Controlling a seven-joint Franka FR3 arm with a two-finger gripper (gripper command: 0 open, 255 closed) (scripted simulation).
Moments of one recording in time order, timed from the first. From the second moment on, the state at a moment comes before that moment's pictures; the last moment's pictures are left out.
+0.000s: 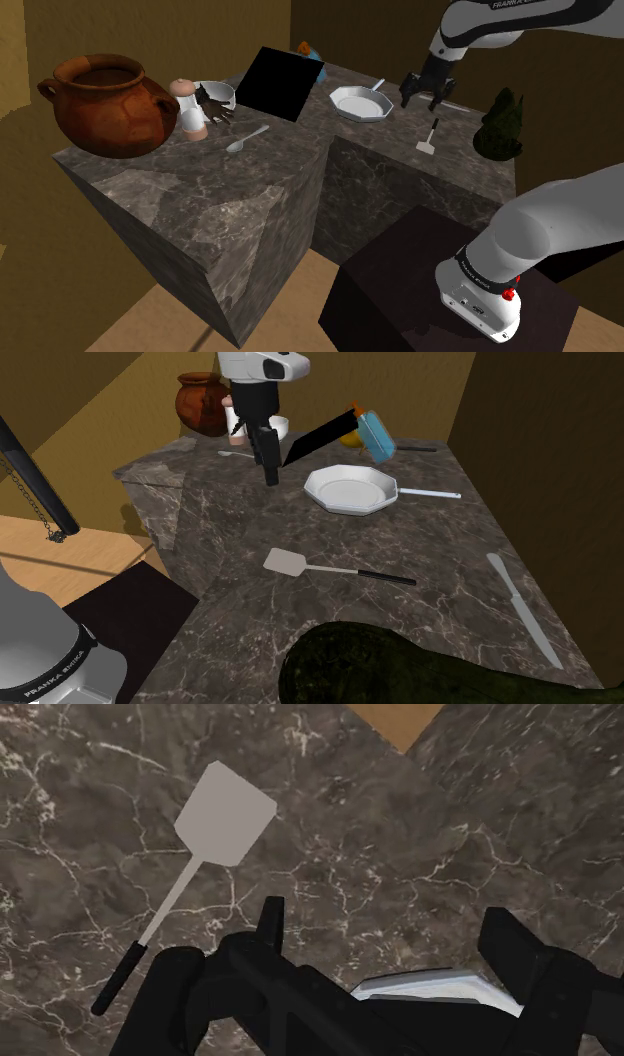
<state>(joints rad) -0.21 -0.42 -0.15 -2.38 -0.03 2.01 0.28</state>
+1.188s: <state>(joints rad) -0.40 -0.07 -0.29 -2.34 -0.07 2.33 0.57</state>
